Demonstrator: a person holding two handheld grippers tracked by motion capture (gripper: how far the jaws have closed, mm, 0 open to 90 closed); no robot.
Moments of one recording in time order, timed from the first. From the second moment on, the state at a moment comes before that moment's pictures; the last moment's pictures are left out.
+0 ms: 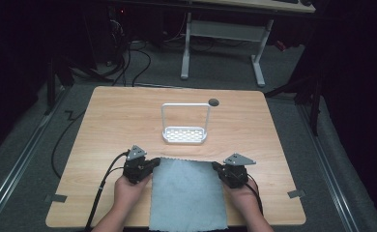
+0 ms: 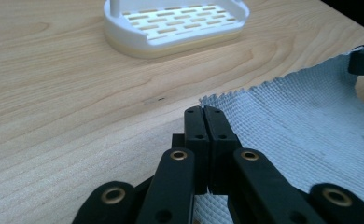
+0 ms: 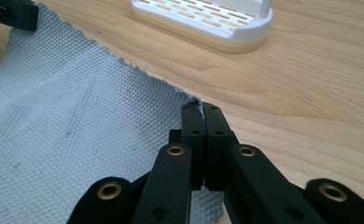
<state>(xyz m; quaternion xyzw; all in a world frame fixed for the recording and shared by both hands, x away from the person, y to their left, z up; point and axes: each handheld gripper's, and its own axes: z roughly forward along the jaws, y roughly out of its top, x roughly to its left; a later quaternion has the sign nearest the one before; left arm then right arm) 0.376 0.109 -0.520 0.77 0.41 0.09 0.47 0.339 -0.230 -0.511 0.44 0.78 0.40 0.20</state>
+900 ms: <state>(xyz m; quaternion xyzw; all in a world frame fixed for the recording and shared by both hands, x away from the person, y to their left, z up) 0.359 0.128 -0.474 0.74 0.39 0.13 0.53 0.325 -0.227 -0.474 0.43 0.76 0.45 0.21</state>
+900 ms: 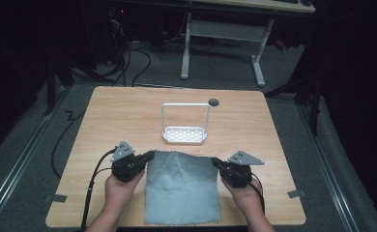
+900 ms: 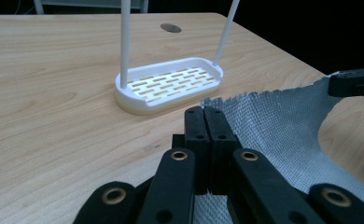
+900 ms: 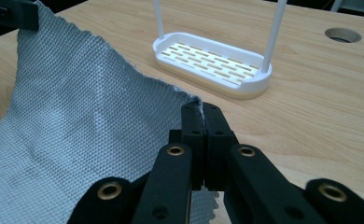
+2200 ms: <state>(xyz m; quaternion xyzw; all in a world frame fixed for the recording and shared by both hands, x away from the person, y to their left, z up) 0.382 0.121 -0.377 0.71 0.35 0.20 0.58 0.342 -0.240 -0.371 0.40 0.72 0.50 0.29</state>
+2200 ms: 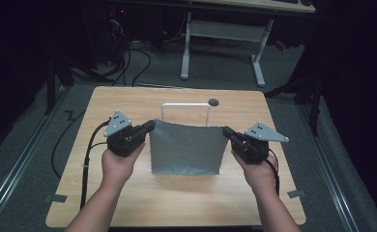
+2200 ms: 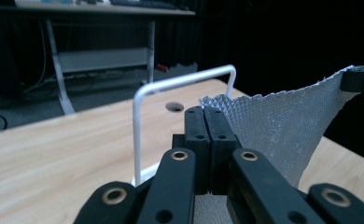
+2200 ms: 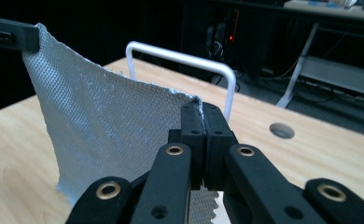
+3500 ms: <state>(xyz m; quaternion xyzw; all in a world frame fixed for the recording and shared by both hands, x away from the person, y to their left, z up) 0.502 0.109 -0.368 0.68 0.36 0.27 0.58 0.459 -0.226 -0.346 0.42 0.68 0.50 0.33</state>
